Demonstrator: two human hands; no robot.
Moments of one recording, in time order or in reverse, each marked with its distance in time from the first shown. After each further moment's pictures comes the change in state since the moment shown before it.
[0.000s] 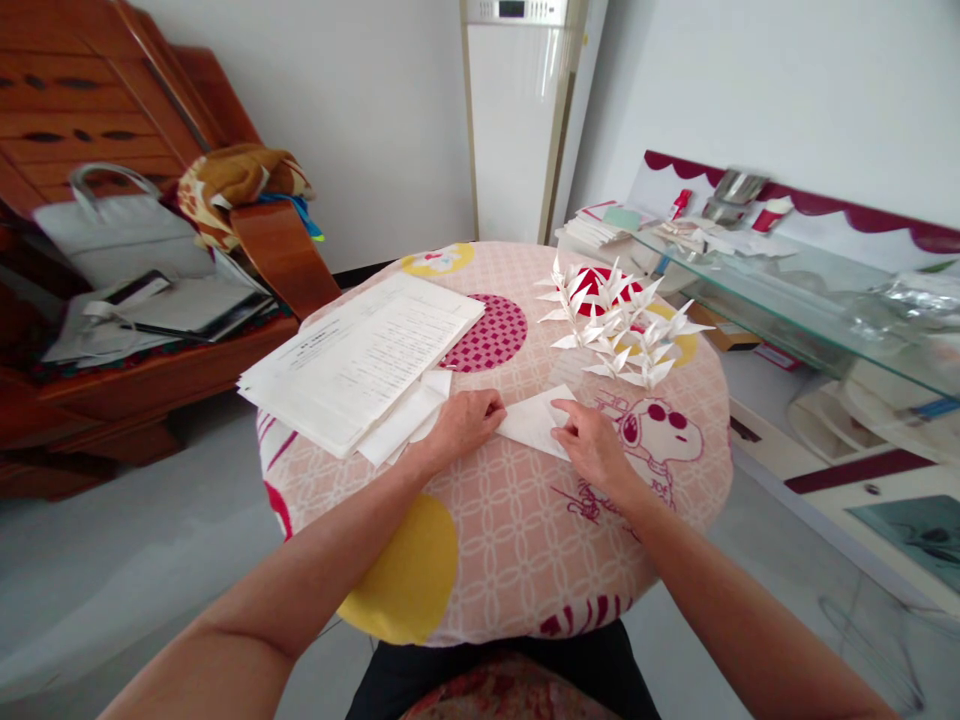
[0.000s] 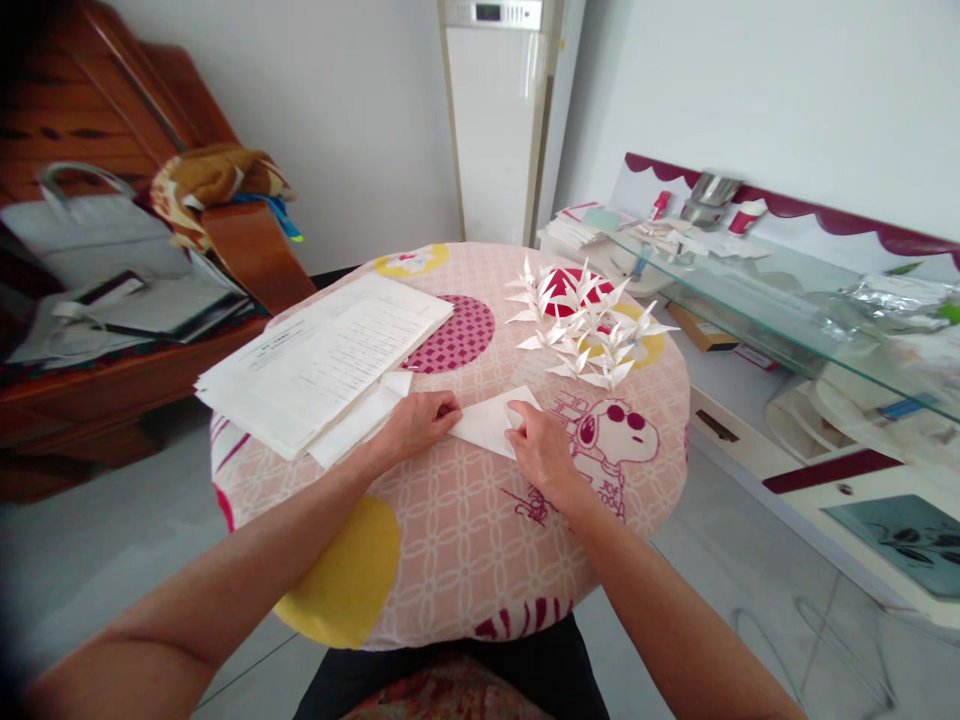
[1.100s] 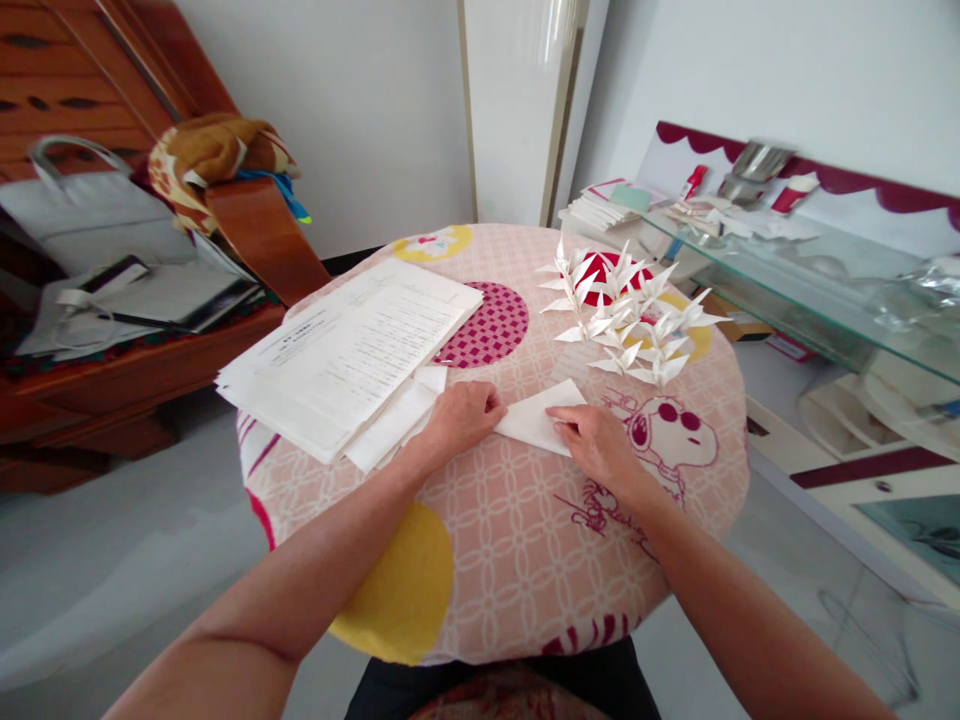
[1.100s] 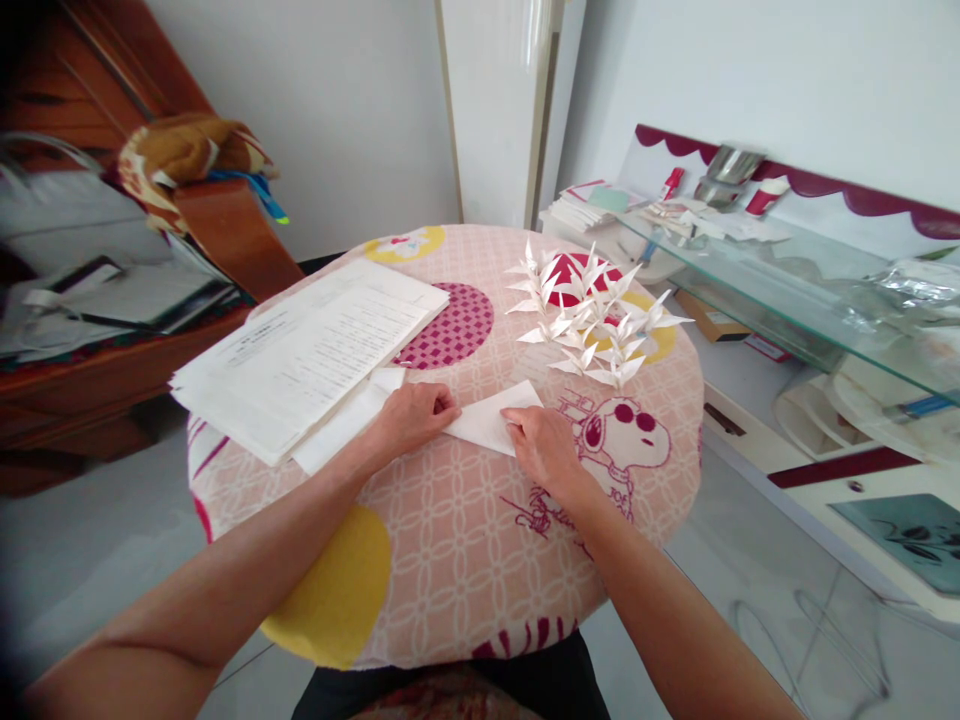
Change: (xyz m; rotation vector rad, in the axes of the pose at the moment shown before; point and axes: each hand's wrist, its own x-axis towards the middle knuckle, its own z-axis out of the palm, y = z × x) left_hand 0.009 0.006 -0.007 0.094 -0.056 -0.110; right_hand 0.010 0.002 -0.005 -0.254 -0.118 -0.111
